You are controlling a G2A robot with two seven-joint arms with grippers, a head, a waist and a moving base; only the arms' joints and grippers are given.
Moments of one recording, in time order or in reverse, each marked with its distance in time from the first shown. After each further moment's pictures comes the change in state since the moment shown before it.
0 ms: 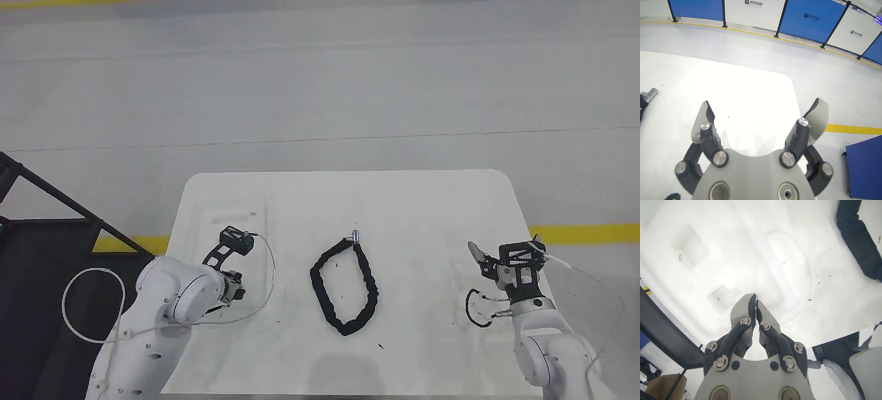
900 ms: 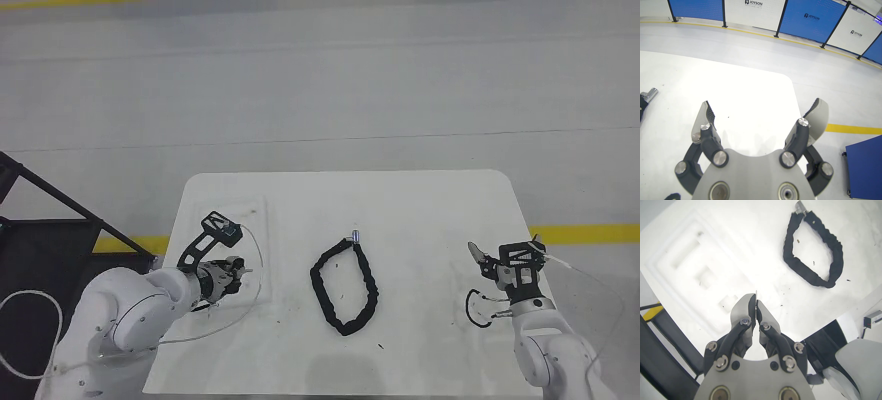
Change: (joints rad) left arm 0.188 0.061 -0.243 -0.288 -0.246 -0.108 0.213; right arm 0.000 0.000 0.000 0.000 0.000 0.000 0.000
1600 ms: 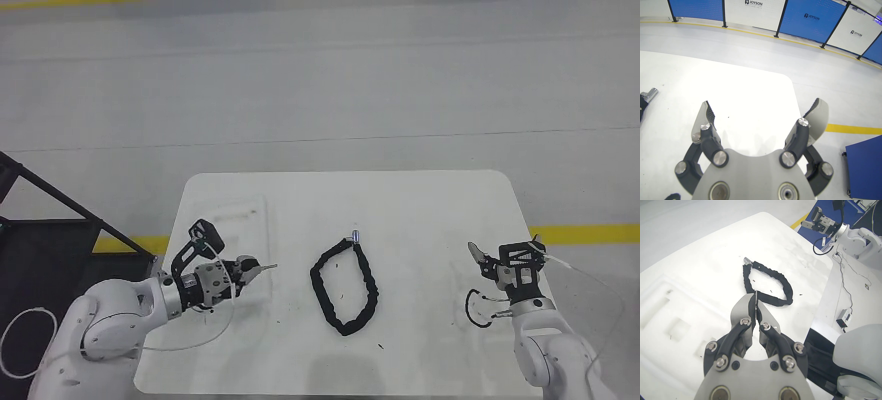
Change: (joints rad) left arm 0.058 0.010 -0.066 0.307 -0.317 -0.551 0.460; right arm 0.000 0.000 0.000 0.000 0.000 0.000 0.000
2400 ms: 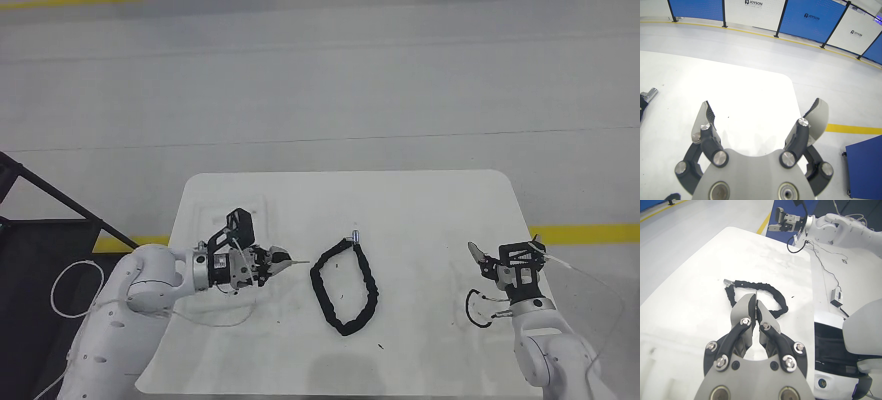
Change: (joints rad) left arm -0.288 0.035 0.288 0.225 0.033 -0.286 0.173; right arm 0.000 0.000 0.000 0.000 0.000 0.000 0.000
